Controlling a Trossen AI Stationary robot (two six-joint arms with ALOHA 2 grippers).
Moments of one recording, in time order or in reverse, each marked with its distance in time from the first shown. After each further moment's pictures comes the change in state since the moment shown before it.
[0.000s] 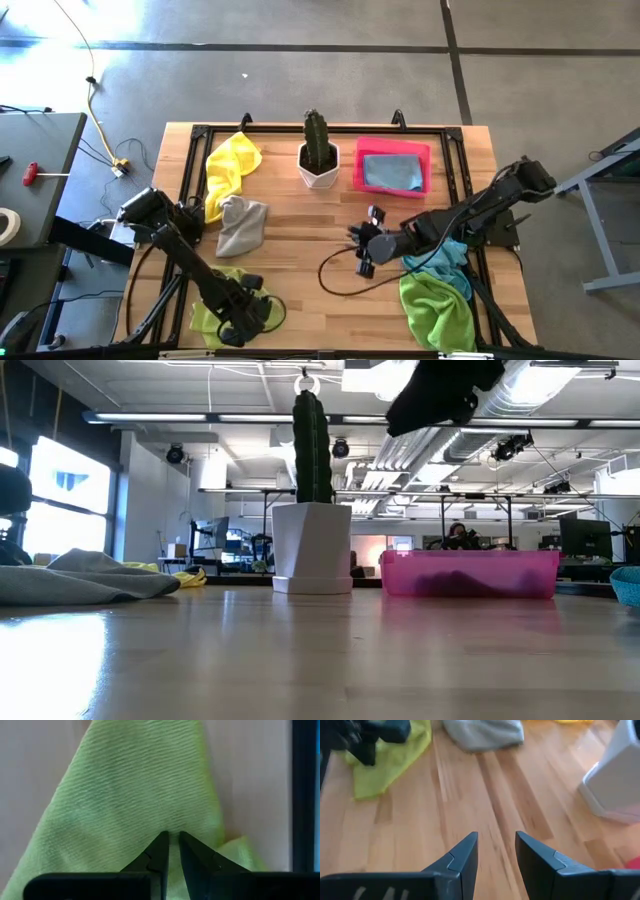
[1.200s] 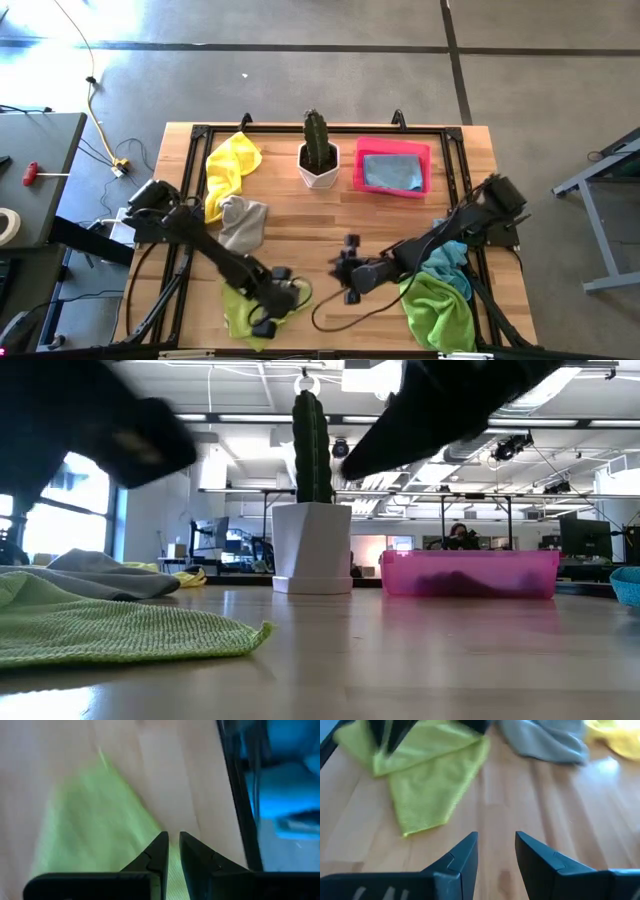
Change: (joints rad) left arm 0.203 -0.036 0.100 0.107 0.058 0.125; right arm 0.089 0.306 0.001 0.393 0.012 -0.289
